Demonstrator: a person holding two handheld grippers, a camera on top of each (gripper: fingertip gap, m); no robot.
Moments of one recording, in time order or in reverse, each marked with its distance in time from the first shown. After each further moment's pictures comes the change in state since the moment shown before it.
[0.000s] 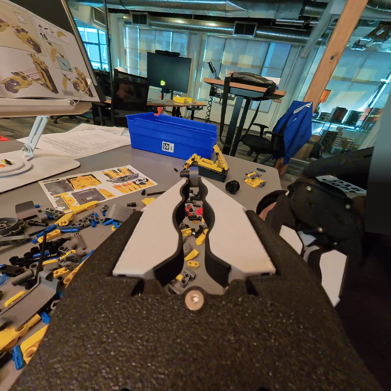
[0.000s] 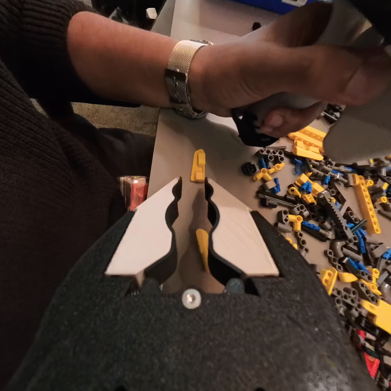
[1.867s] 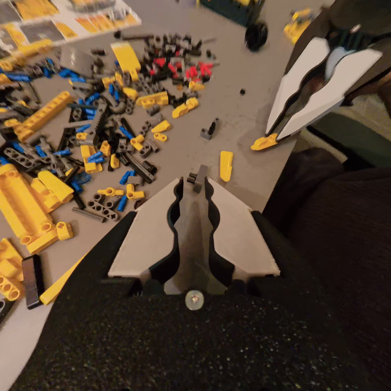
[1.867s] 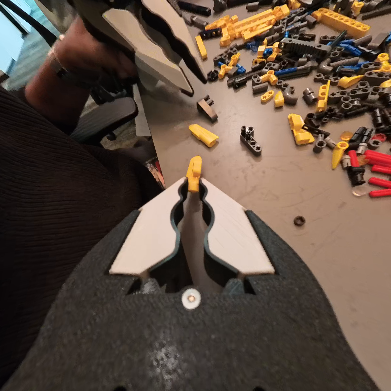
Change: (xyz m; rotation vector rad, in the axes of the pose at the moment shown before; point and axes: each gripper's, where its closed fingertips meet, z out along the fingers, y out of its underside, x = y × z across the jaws) left arm 0.049 0.113 -0.056 -0.633 -0.200 -0.018; right arm -0.014 0.076 -0.090 0.122 0.031 0.599
